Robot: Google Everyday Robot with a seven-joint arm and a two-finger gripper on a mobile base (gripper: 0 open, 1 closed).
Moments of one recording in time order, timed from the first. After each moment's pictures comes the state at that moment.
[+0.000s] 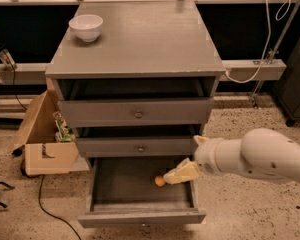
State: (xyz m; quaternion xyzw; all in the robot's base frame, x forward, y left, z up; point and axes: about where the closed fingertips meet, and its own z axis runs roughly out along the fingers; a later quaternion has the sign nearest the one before) arm 0.489 -0.103 0.671 -0.39 0.83 0.19 0.35
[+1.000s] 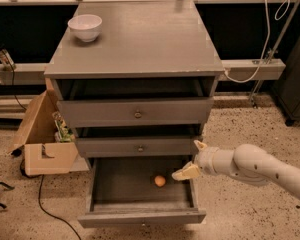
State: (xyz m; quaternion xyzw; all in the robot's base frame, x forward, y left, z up) arm 0.579 -0.139 0.520 -0.40 0.80 0.20 0.40
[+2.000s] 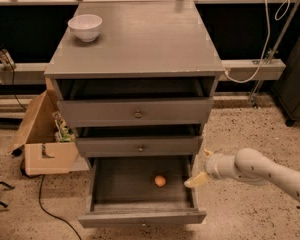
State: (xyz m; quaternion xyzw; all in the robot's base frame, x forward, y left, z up) arm 0.595 -0.193 0.428 -0.44 0.81 0.16 0.36
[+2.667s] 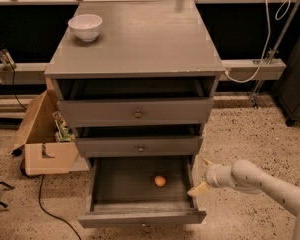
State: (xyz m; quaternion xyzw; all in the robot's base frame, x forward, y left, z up) arm 0.603 -0.217 0.330 -0.48 0.79 0.14 0.35
